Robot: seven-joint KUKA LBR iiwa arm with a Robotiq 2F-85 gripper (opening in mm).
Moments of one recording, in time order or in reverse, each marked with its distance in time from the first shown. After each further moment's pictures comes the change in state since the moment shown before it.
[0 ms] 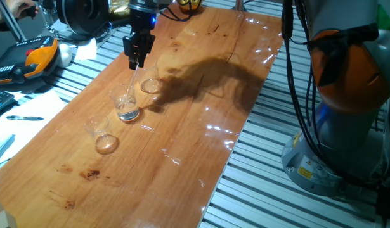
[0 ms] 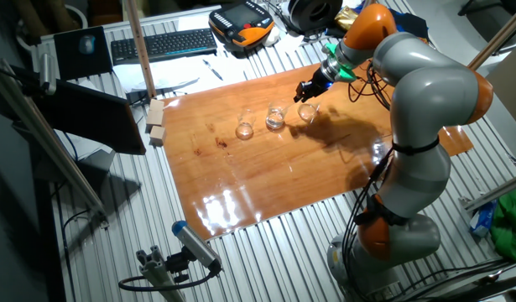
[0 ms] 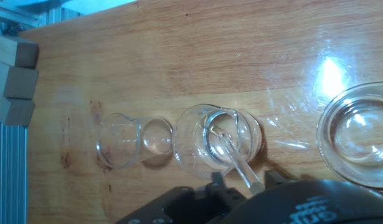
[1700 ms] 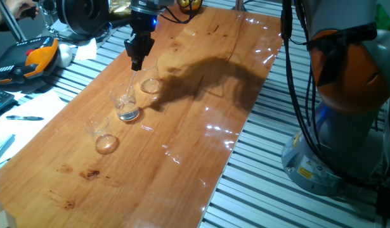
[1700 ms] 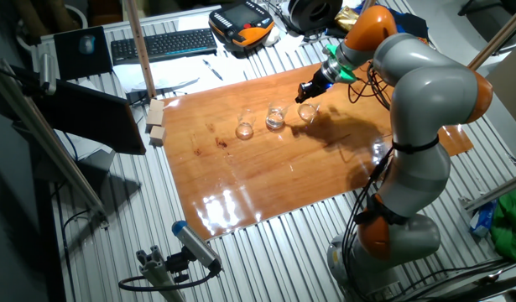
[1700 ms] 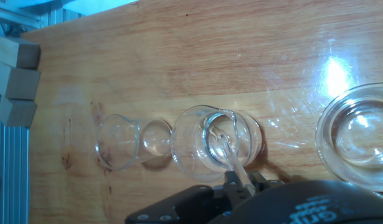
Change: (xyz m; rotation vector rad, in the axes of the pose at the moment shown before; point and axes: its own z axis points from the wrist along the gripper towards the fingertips) arm -0.001 -0.003 0.005 -0.018 -0.004 -0.007
